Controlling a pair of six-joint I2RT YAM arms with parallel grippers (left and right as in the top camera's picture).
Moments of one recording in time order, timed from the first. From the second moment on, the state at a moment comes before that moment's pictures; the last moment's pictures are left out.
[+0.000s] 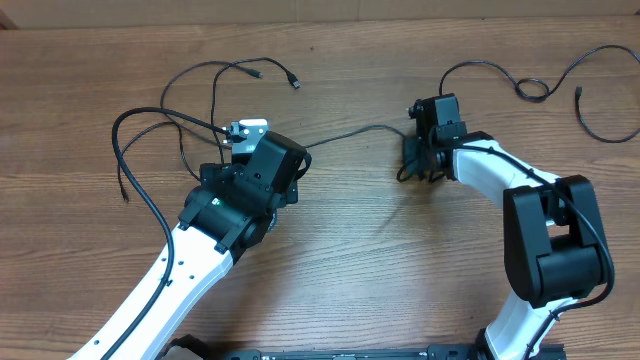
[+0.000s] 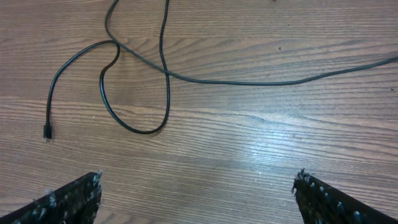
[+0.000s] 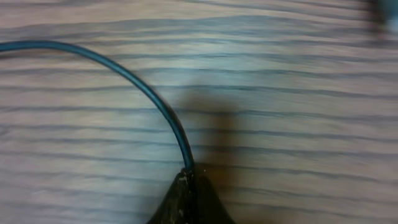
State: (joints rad) left arm -0.57 1.30 1.14 -0.89 -0.51 -0.52; right arm 0.19 1.93 1.11 -0.30 0.05 0.07
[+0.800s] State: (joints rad) left arm -0.57 1.30 1.14 -0.89 -0.51 -0.52; right arm -0.33 1.96 1.25 -0.37 0.21 0.18
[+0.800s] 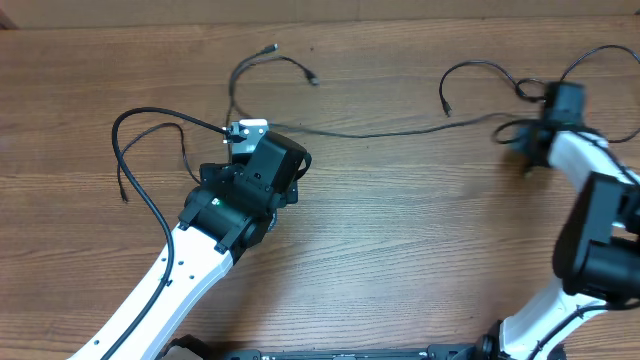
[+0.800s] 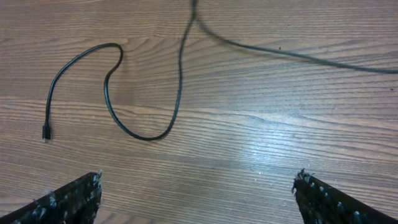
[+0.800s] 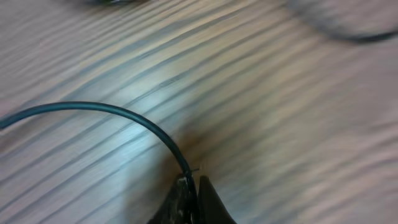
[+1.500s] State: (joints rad) left arm -0.57 1.30 1.14 -0.88 -0.51 -0.52; right arm -0.76 1.96 1.29 -0.40 0.17 0.24
